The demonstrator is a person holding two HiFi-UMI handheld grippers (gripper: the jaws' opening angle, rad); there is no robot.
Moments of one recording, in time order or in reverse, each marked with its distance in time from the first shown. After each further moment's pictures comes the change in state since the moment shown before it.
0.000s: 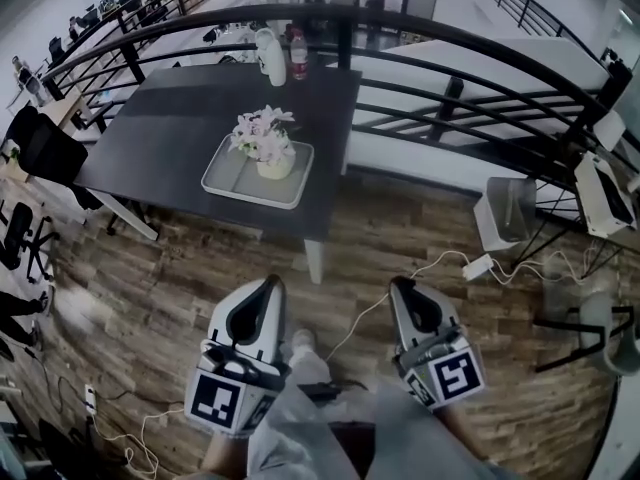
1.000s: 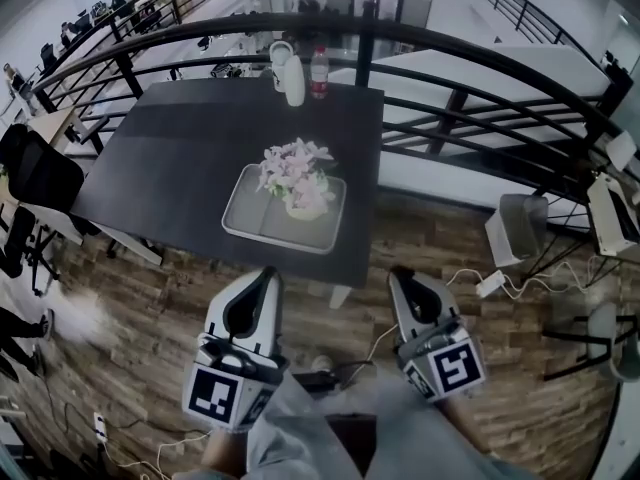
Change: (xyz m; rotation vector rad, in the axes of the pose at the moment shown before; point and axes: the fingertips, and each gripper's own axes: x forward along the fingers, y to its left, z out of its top) left arm 0.062 0.164 0.011 0.020 -0.053 -0.012; right arm 0.173 0.017 0.027 -0.044 -0.038 -0.020
